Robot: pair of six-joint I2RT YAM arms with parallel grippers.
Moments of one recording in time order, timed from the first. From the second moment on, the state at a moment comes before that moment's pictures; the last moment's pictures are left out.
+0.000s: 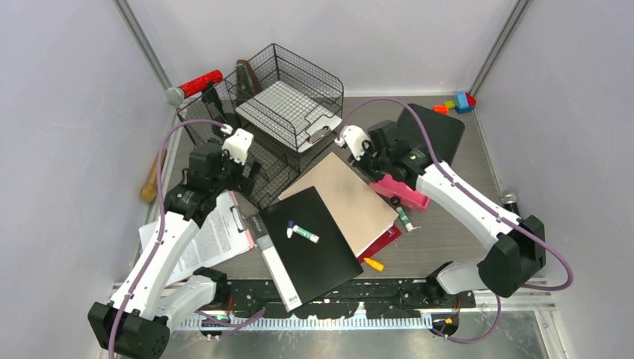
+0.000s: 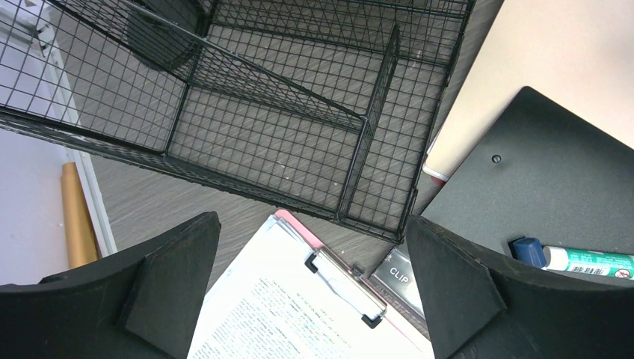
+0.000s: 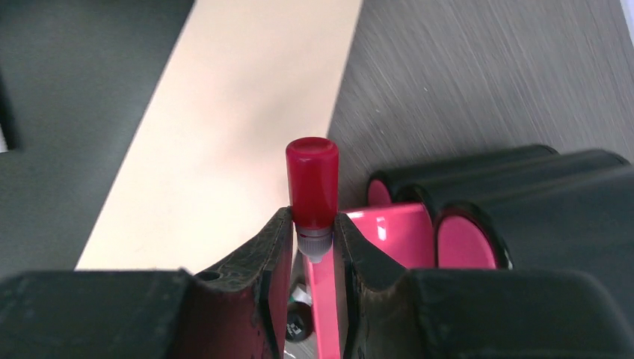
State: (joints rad) left arm -0.28 0.94 0.93 -0.53 -0.02 0.25; right arm 0.61 1.40 1.22 -0.63 -0.02 -0.45
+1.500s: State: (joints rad) left arm -0.28 0.94 0.93 -0.53 0.02 0.26; right arm 0.36 1.13 1.05 -0.81 -0.30 -0.45
